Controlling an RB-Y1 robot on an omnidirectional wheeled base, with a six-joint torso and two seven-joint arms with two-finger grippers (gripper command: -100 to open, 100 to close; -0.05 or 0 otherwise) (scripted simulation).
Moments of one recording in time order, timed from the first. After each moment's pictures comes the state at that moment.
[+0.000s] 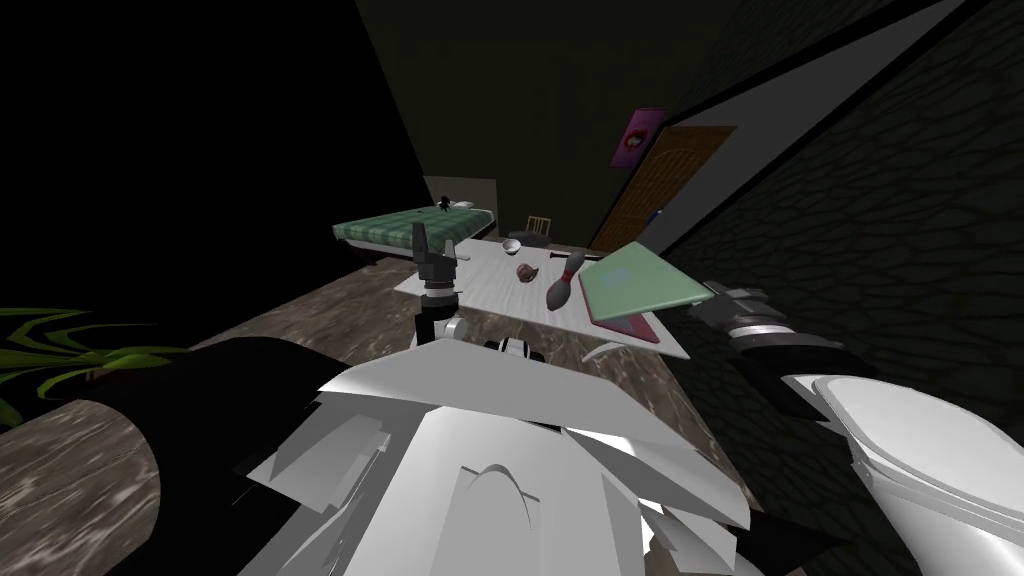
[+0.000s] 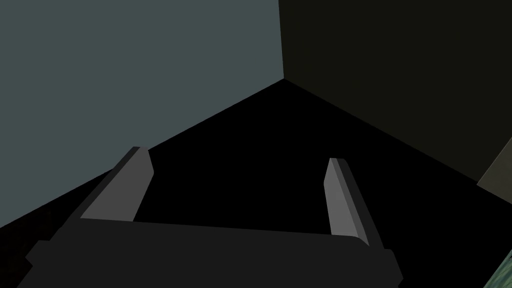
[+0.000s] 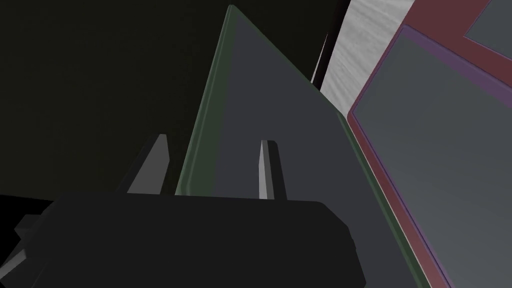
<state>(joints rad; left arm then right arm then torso) 0.46 -0.05 -0.07 -2.39 0.05 -0.49 -0.13 0.41 -0.93 -0.56 -1.80 1.35 -0.30 0.87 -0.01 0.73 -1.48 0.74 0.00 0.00</state>
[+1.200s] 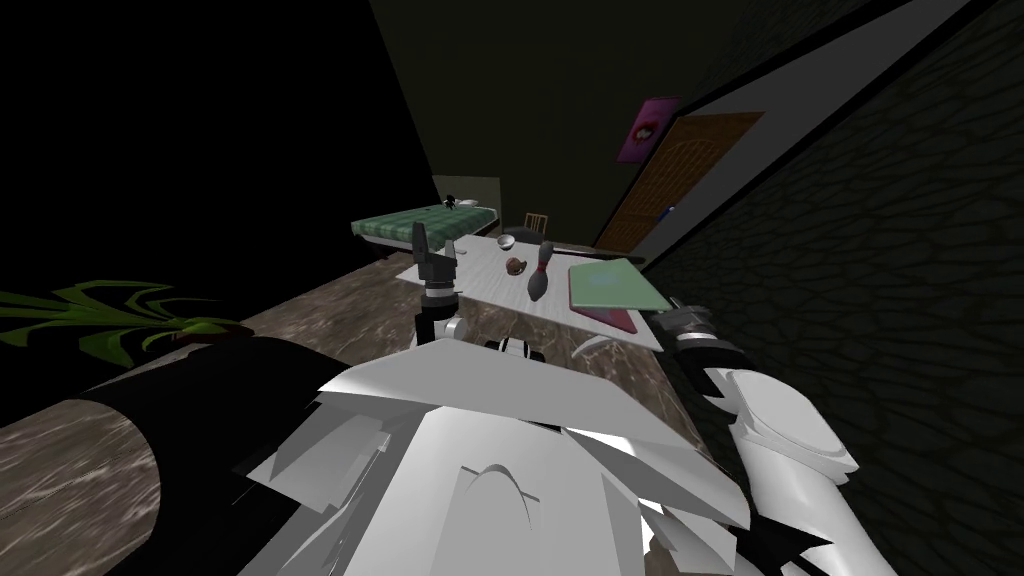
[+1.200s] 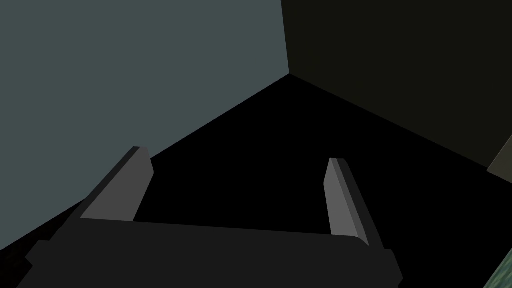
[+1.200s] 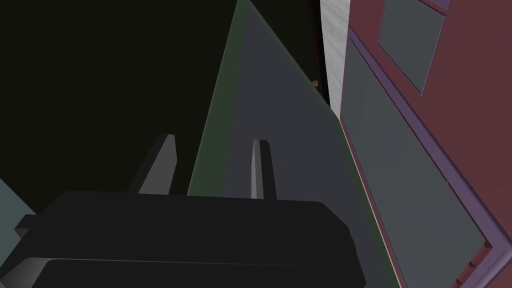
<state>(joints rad) 0.46 -0.05 -0.07 -2.39 0.05 -0.49 -0.13 0.30 -0.70 -0.45 -1.67 1.21 -0.28 0.85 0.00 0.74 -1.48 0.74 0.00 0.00</state>
